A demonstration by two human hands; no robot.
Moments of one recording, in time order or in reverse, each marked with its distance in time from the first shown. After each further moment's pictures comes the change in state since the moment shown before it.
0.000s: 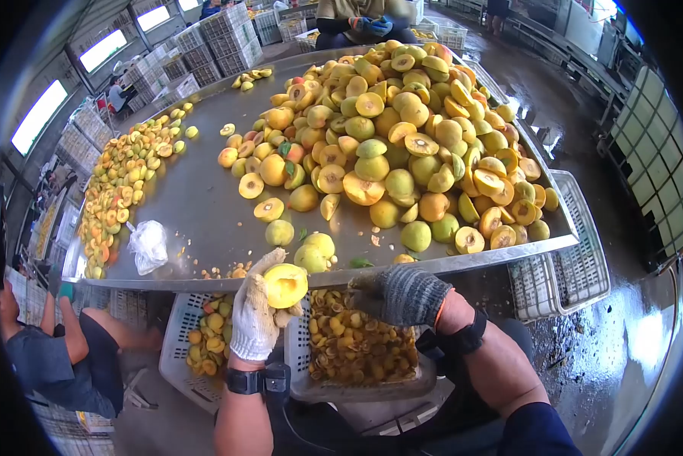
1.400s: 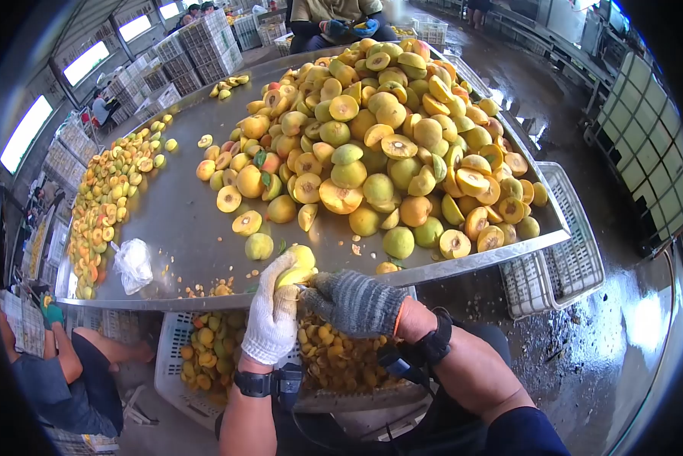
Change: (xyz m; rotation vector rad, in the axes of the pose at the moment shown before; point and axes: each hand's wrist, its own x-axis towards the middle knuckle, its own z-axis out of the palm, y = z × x) left_hand 0.032 -0.030 0.027 0.735 -0.103 0.426; right_hand 0.027 -0.039 -0.014 0.175 -0.014 0.072
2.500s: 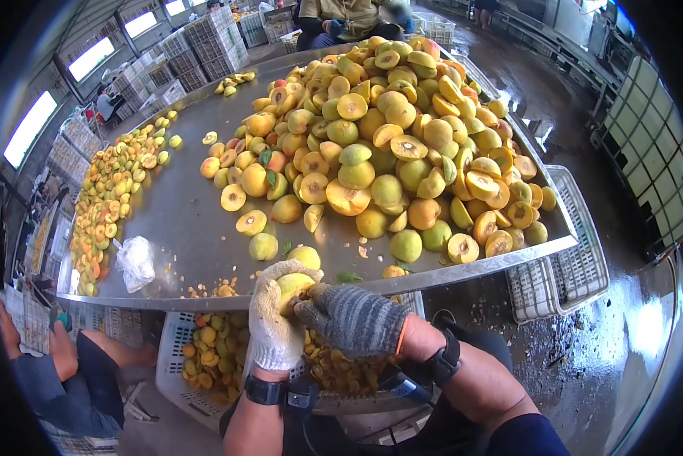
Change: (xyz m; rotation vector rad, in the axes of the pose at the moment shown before) left_hand 0.002 0.008 0.021 -0.914 0.254 -0.360; right_hand 0.003 0.000 0.014 -0.035 0.018 -0.230
